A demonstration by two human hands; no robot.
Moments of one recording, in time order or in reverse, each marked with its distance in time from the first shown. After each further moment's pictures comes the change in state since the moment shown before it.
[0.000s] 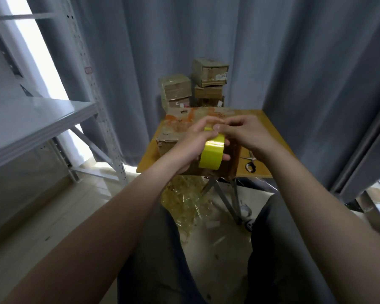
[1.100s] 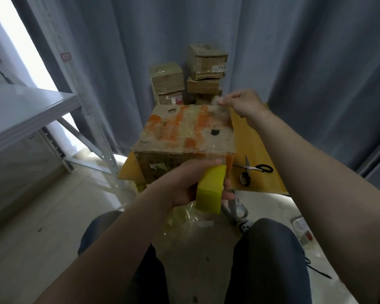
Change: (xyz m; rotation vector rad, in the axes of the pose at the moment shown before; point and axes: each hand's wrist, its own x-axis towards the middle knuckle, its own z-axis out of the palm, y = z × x) left_hand 0.033 -0.021 0.032 -0.234 -0.052 -0.566; right_hand 0.159 0.041 -0.054 -0.070 0.117 0.221
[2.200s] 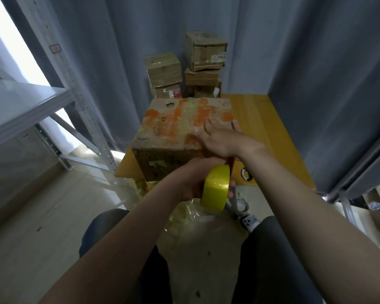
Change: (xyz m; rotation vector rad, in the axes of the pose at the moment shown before) left_hand 0.038 -0.008 -0.009 0.120 0.081 -0.074; right_hand -0.070 0.018 0.057 -0.941 -0.450 -0.060
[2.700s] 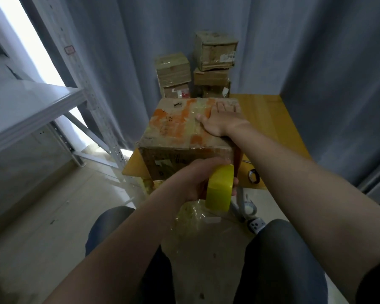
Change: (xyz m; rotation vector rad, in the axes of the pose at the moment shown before) left_hand 0.012 -0.004 -0.003 -0.088 0.026 -0.034; right_hand 0.078 0.005 -0.014 -0.122 0.085 0.107
